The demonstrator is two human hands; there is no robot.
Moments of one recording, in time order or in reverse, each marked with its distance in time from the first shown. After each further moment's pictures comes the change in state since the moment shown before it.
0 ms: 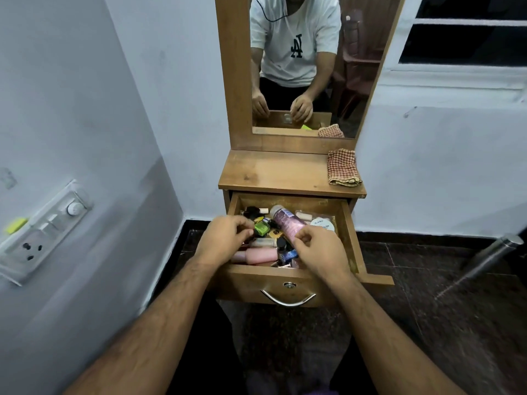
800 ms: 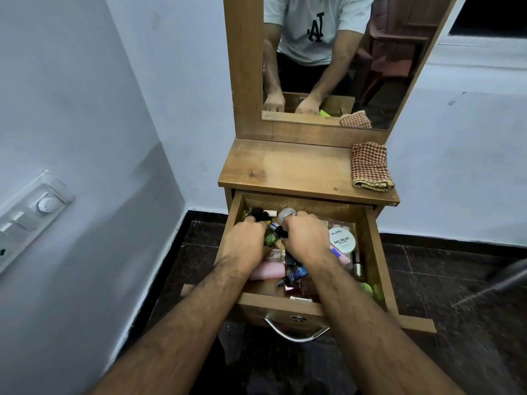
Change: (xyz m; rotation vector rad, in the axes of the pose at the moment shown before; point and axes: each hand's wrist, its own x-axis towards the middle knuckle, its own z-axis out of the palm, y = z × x) left_hand 0.051 0.005 0.052 0.500 -0.116 0.012; right_hand 0.098 -0.009 0.065 -0.509 -0.110 -0.191
